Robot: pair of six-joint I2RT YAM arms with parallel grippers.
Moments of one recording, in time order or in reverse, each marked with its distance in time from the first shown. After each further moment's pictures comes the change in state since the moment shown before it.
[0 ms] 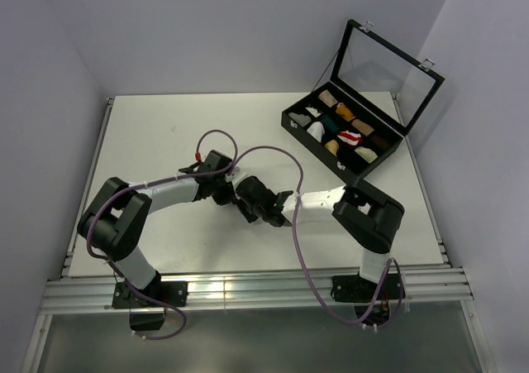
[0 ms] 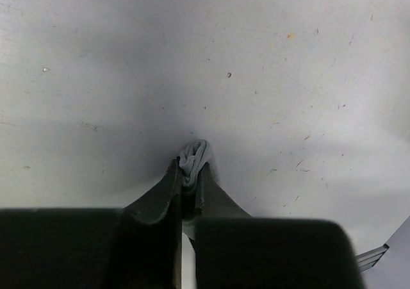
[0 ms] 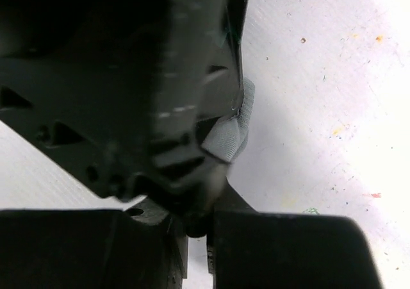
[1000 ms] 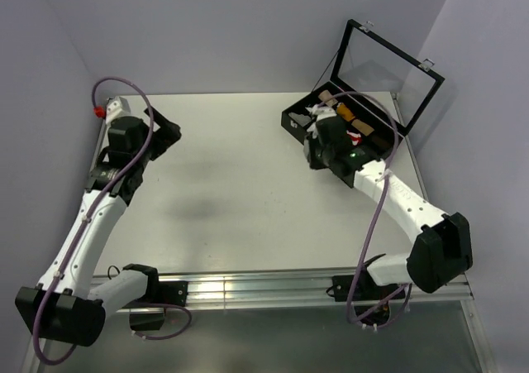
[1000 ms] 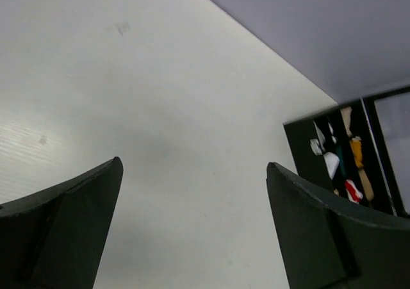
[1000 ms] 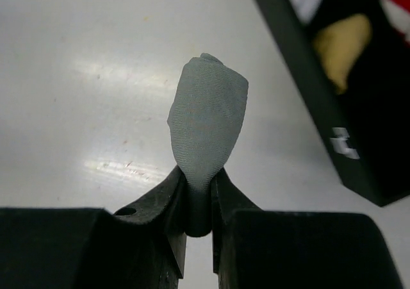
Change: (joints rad) left arm 0.384 -0.594 0.161 -0.178 -0.192 0.312; right arm -0.503 -0.484 0.099 -0.530 -0.029 0.056
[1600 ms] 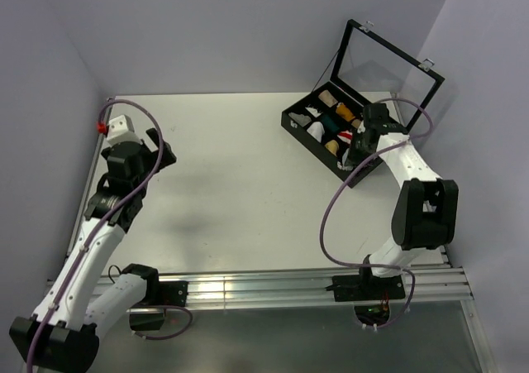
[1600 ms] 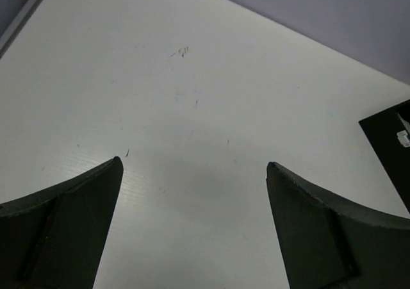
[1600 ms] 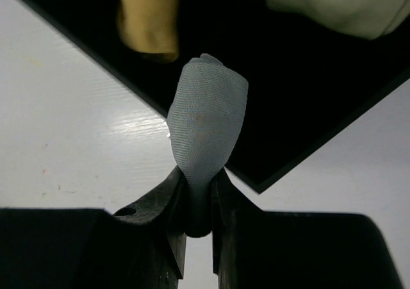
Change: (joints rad) left arm -0.021 -0.173 -0.169 0.053 -0.186 0.290; right arm -0.499 0.255 0.178 -0.261 -0.212 0.043
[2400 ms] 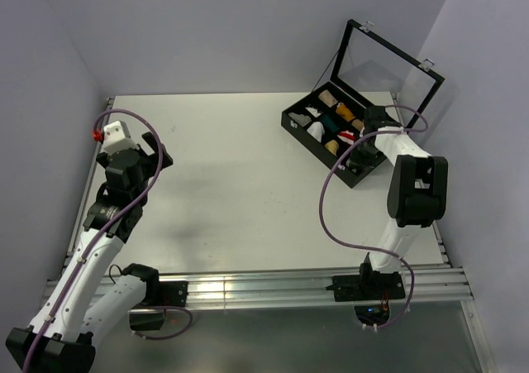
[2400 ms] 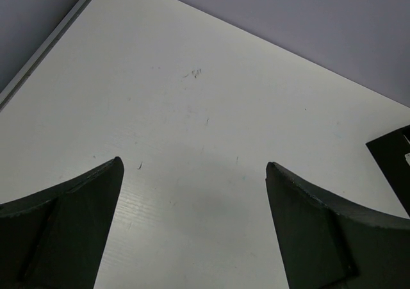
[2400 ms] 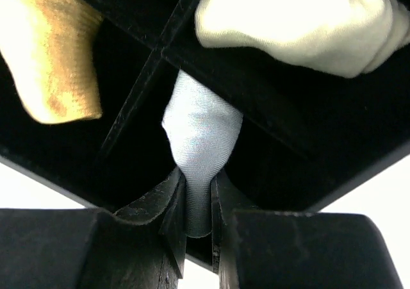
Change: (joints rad) left arm -0.047 -0.112 -0.074 0.061 -0.118 0.032; right arm -0.076 0.226 0.064 0.016 0.023 -0.020
